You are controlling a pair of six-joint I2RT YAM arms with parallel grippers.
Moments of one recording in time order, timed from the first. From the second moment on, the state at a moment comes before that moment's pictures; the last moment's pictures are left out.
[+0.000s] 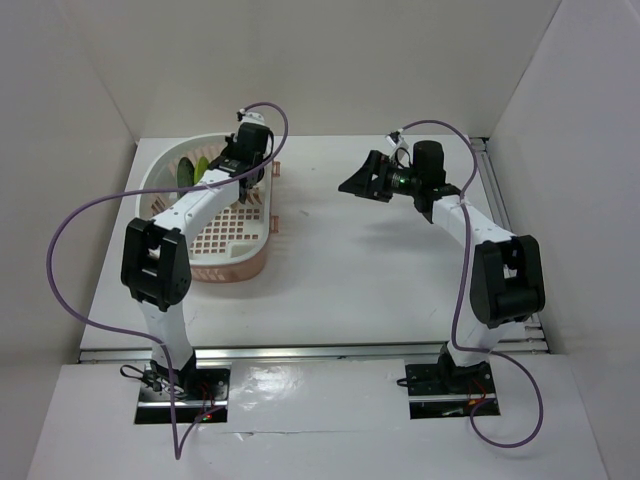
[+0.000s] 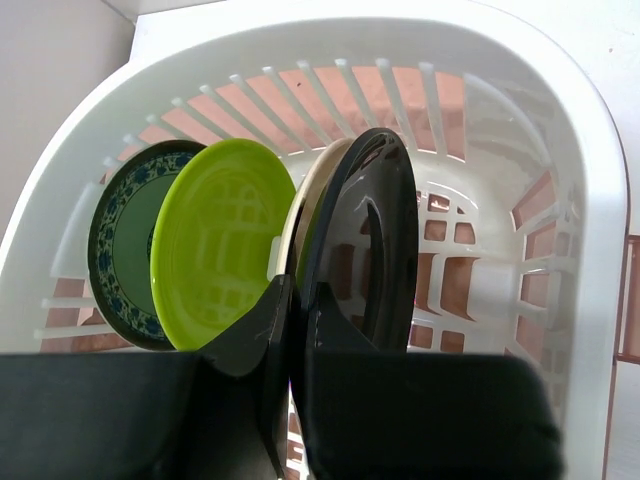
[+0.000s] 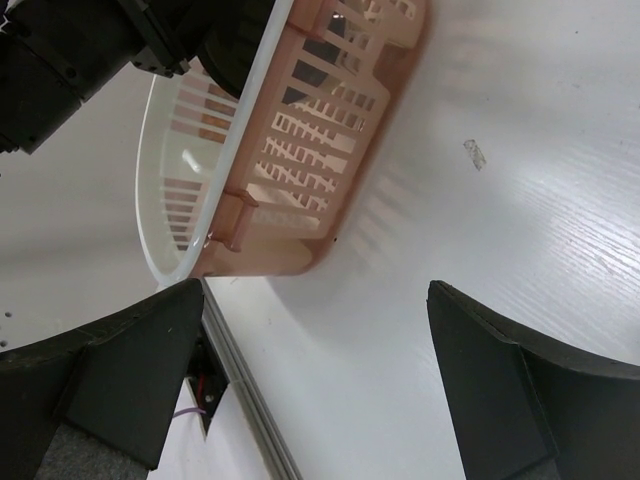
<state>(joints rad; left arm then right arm) -0.34 1.89 1.63 -0.37 -0.68 -0.01 0.18 1.66 1.17 0.09 -0.82 0.59</state>
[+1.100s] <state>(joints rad) -0.34 1.93 1.63 -0.38 -0.62 -0.03 0.19 1.68 1.17 0.11 -0.85 0.60</state>
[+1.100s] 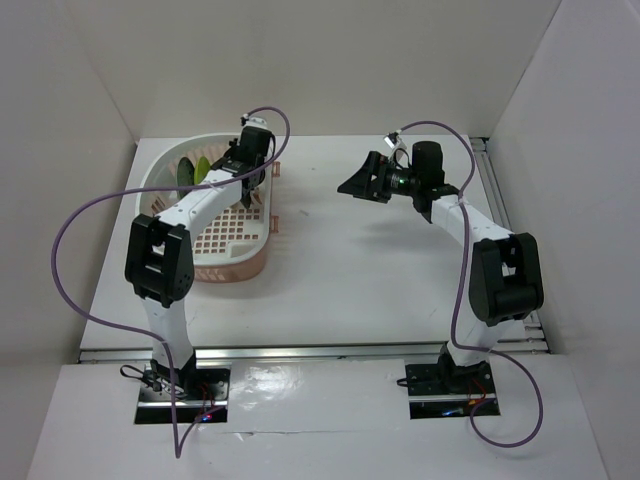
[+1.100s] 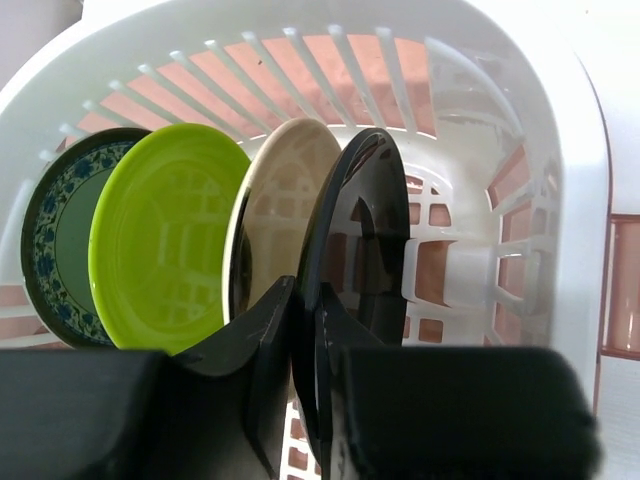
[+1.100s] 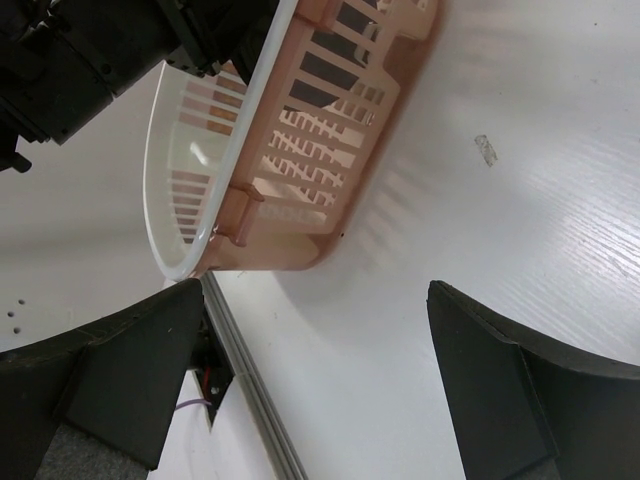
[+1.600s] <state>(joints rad) -0.34 1.95 1.63 -0.38 -0.59 -0.04 0.19 1.68 1.17 0.11 -0.85 0.60</state>
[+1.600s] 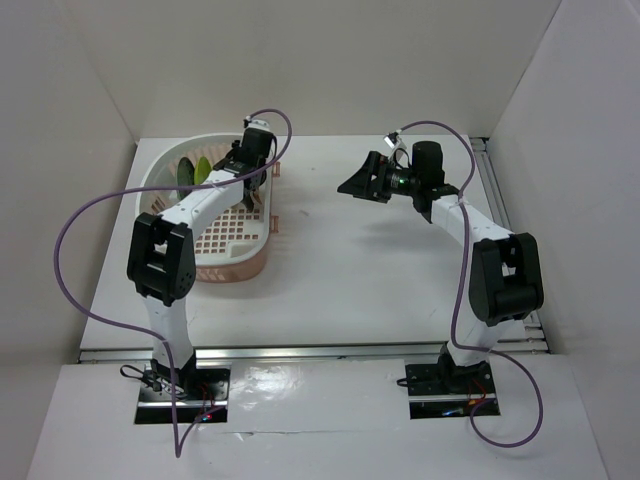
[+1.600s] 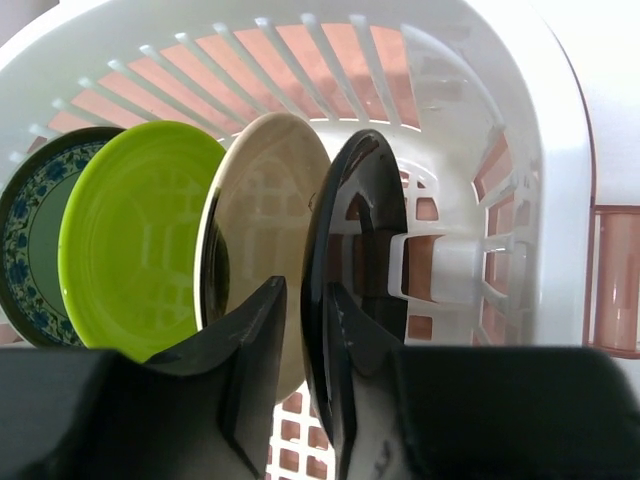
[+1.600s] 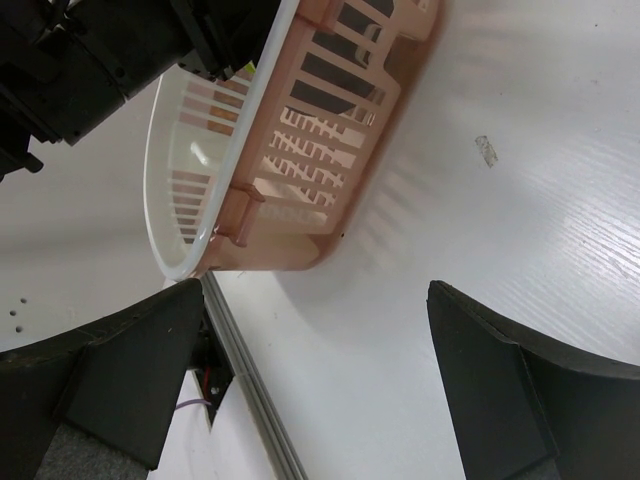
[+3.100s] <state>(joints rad) -0.34 1.95 1.69 -0.43 -0.54 -0.06 0.19 1.68 1.17 0.13 -0.88 0.61</state>
